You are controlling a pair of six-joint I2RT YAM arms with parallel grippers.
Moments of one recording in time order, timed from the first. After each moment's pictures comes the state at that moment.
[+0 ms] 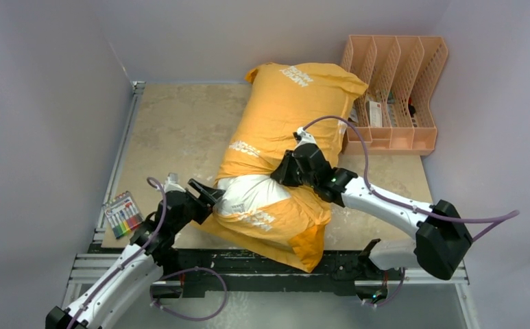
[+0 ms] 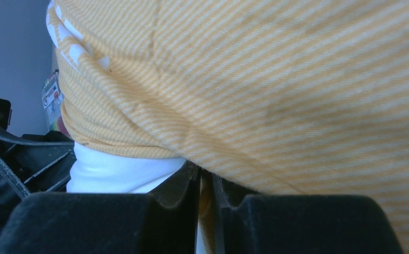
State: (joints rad) left arm -0.50 0.47 0.19 -0.24 -0.01 -1.28; right arm 0.78 1.30 0.82 -0.15 0.09 0.81
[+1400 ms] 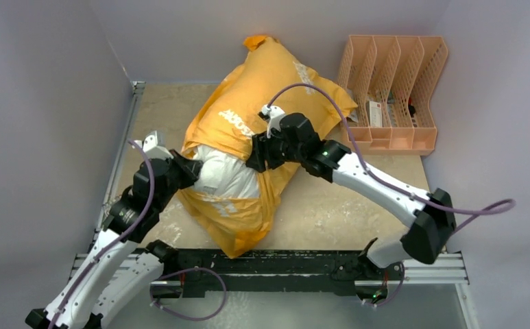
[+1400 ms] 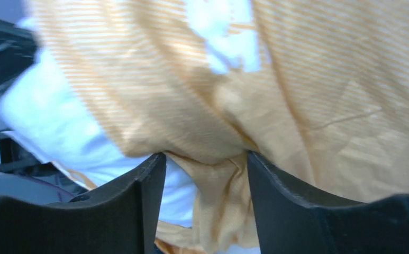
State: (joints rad) left arm -0.49 0.67 0.82 -0.54 -0.23 -0.77; right arm 0.80 1.49 1.27 -0.35 -0.18 0.39
